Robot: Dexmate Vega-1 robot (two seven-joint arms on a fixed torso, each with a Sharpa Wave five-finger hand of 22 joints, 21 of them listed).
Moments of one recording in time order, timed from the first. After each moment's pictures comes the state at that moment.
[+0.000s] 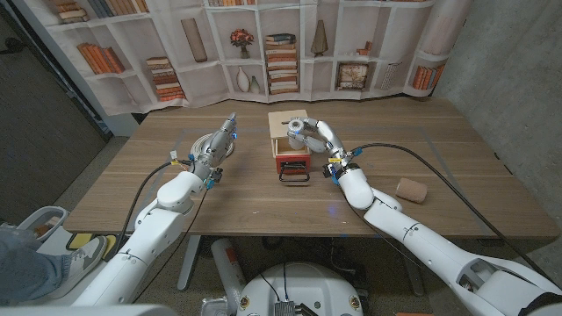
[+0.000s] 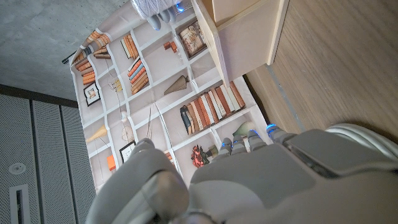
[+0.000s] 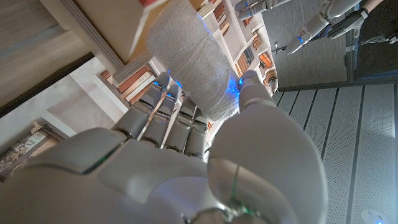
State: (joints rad) left arm 1.14 0.48 0.13 -1.69 -0.37 -0.10 -0.06; left_hand 0.28 -0.05 0.08 0.08 0.37 -0.17 0.09 0.20 0.18 -0.17 0.06 0.20 0.18 -0.17 0.06 0.19 0.18 -0.17 0.03 0.20 0.18; right arm -0.79 -0.40 -0.66 -1.32 -0.22 0.49 -0.42; right_hand 0.83 -0.02 0.33 -0.12 0.20 0.69 -0.08 0.18 0.19 0.74 -0.12 0.19 0.18 0.51 -0.05 0.17 0.18 0.55 -0.05 0.20 0.19
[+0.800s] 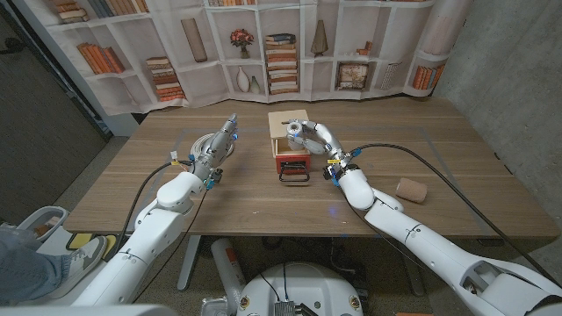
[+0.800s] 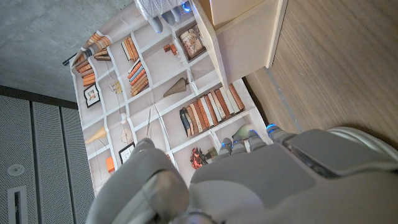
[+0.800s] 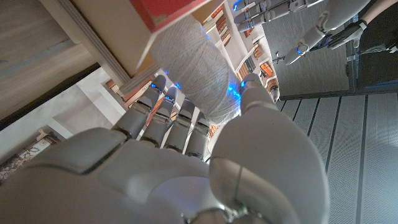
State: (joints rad) left arm 1.13 0.48 0.13 -1.67 -0.38 -0.10 -0.08; left_hand 0.29 -0.04 0.07 0.08 0.37 -0.17 0.09 0.20 0.18 -0.17 0.06 0.20 0.18 -0.17 0.06 0.19 0.18 -0.17 0.03 0.20 0.18; right arm -0.80 -0.42 -0.66 -1.36 -0.21 0.43 -0.39; right_hand 0.78 -0.03 0.32 -0.11 0.21 0.66 -0.15 0.17 0.19 0.64 -0.12 0.18 0.18 0.45 -0.02 0.17 0.18 0.49 -0.01 0.19 0.19
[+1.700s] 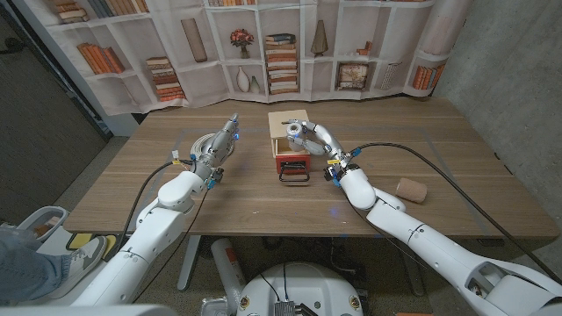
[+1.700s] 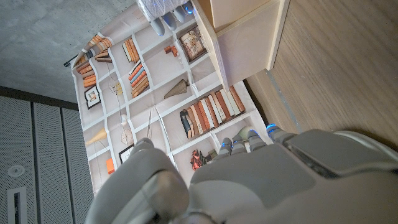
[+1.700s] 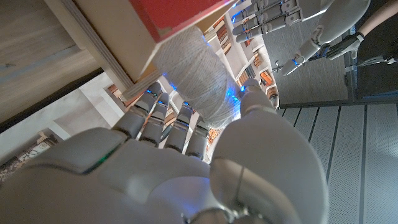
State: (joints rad) left arm 1.12 0.48 0.14 -1.66 -0.38 -0.10 -0.09; left_hand 0.29 -0.05 0.06 0.08 0.37 -0.17 0.09 0.20 0.18 -0.17 0.06 0.20 0.18 -0.17 0.06 0.19 0.18 -0.18 0.04 0.20 0.18; right arm -0.81 -0.45 -0.66 -1.40 -0.21 0.39 -0.36; right_hand 0.74 -0.05 0.30 -0.10 0.22 0.53 -0.19 0.18 0.19 0.48 -0.10 0.18 0.18 0.35 0.06 0.17 0.18 0.40 0.07 0.19 0.19
